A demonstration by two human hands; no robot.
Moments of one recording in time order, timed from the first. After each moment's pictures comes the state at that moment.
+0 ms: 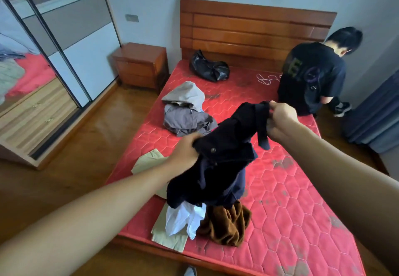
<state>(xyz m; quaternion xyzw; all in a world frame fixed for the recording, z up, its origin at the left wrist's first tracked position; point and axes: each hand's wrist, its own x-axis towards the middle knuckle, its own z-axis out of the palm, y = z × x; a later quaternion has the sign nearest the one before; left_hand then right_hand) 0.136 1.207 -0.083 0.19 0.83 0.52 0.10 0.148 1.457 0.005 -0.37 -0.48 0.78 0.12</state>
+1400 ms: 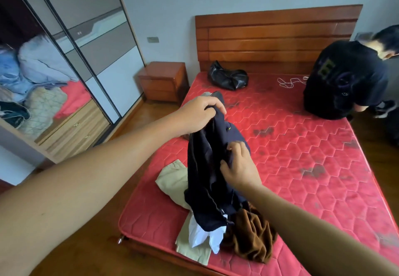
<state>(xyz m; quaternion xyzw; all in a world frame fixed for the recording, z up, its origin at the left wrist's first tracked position) 0.092 1.215 0.063 0.32 0.88 0.33 0.08 0.196 1.357 -0.116 -0.01 -0.92 0.36 0.17</state>
